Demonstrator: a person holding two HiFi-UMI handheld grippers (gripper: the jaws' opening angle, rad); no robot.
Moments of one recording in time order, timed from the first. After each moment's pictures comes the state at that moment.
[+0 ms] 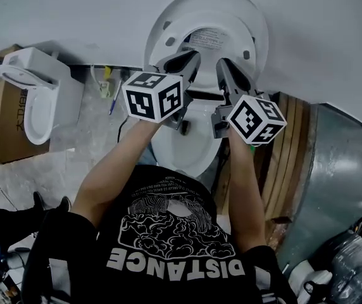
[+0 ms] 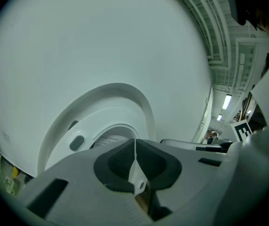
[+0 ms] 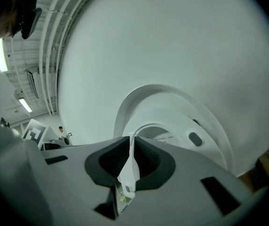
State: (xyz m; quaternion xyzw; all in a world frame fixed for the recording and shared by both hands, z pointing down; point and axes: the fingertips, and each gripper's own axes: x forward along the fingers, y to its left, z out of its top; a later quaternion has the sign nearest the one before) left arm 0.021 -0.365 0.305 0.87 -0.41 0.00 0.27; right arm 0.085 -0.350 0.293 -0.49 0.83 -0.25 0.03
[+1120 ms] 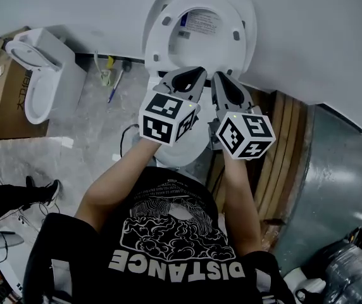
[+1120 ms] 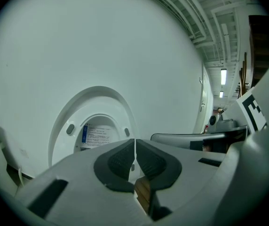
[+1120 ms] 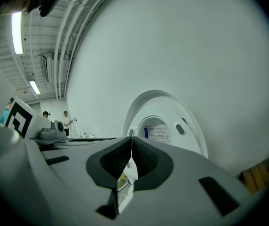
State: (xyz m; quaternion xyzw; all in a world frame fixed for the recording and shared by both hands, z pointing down) left arm 0.076 -0.234 0.299 0.88 -0.45 0.06 0.16; right arm 0.108 -0.228 0.290 -0.48 0.86 -0.19 -0.03
